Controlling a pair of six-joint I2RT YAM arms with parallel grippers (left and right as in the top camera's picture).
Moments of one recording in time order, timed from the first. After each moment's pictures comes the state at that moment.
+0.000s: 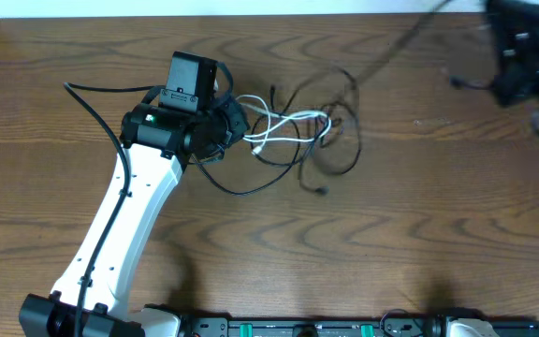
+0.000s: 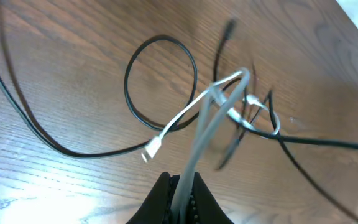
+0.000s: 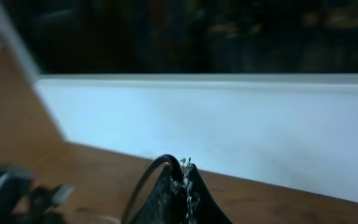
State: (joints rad) left arm -0.28 1.49 1.39 -0.92 0.21 -0.78; right arm -0.03 1.21 1.83 -0.70 -0.44 0.18
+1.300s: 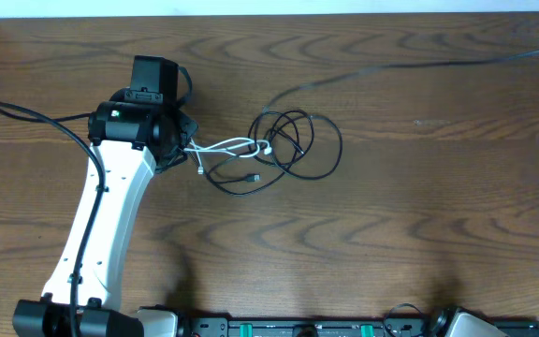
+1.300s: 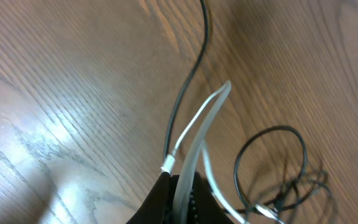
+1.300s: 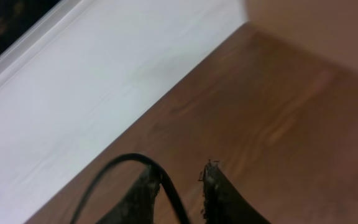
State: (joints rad) left arm -0.12 1.49 1.39 -1.10 -0.13 -0.99; right arm -0.44 1.34 1.83 -1.01 -0.09 0.46
